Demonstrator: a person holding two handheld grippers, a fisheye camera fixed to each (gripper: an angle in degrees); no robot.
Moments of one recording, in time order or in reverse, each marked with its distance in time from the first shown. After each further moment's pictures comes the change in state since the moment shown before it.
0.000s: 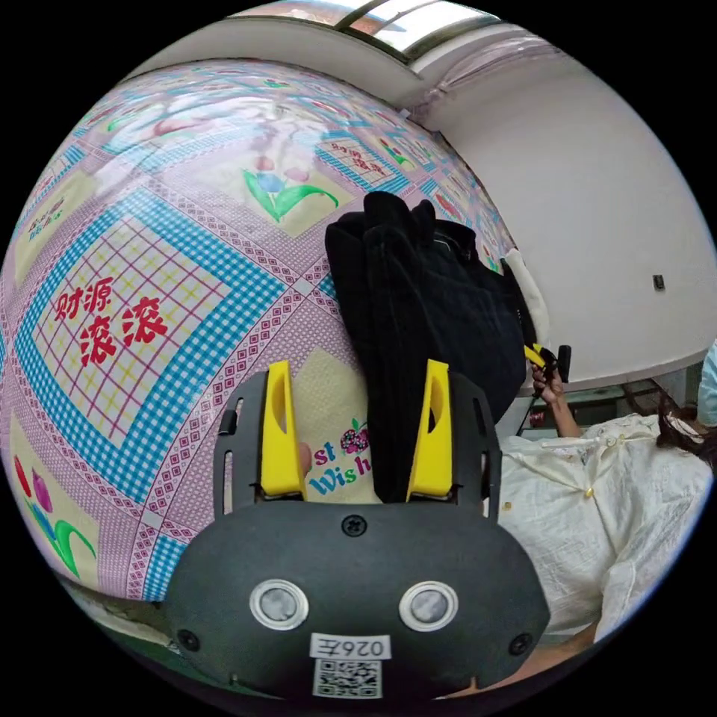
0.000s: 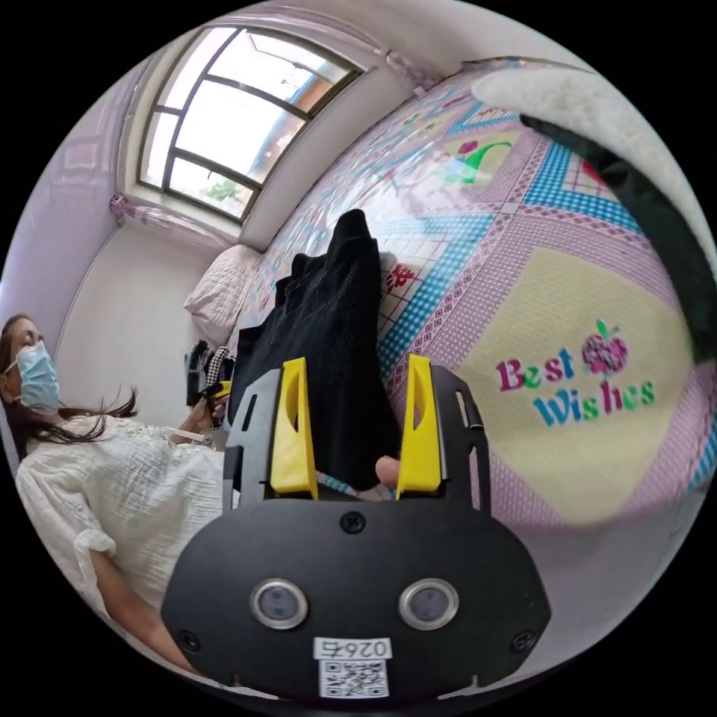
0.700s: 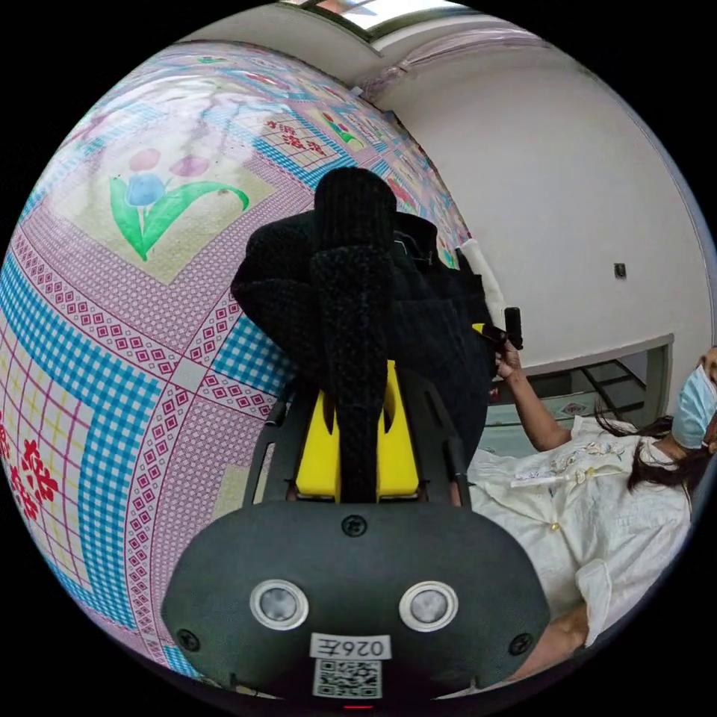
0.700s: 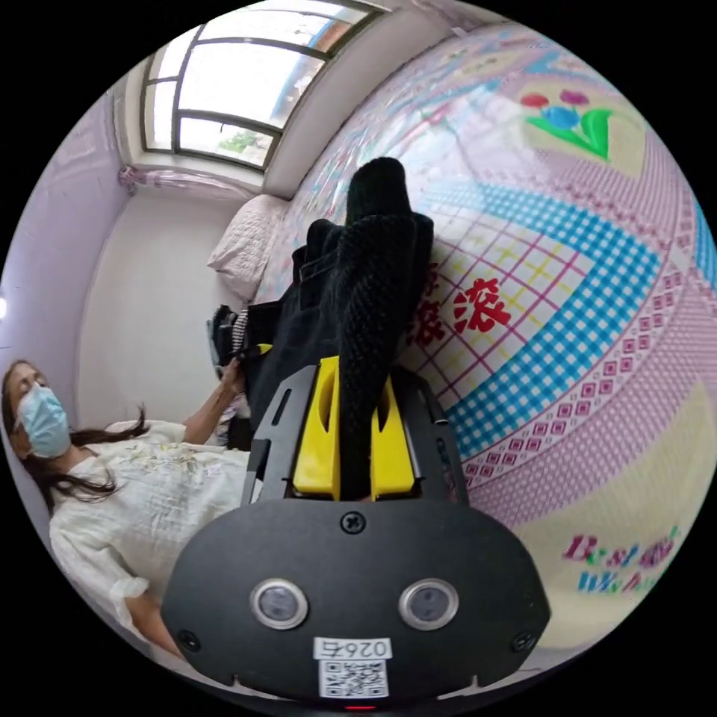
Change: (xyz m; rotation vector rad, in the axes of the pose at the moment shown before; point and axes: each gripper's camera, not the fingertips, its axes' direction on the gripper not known) left arm -0.097 0.046 0.129 0.002 0.216 0.106; right arm -0.041 -0.077 0.092 -0.244 -0.145 -0.048
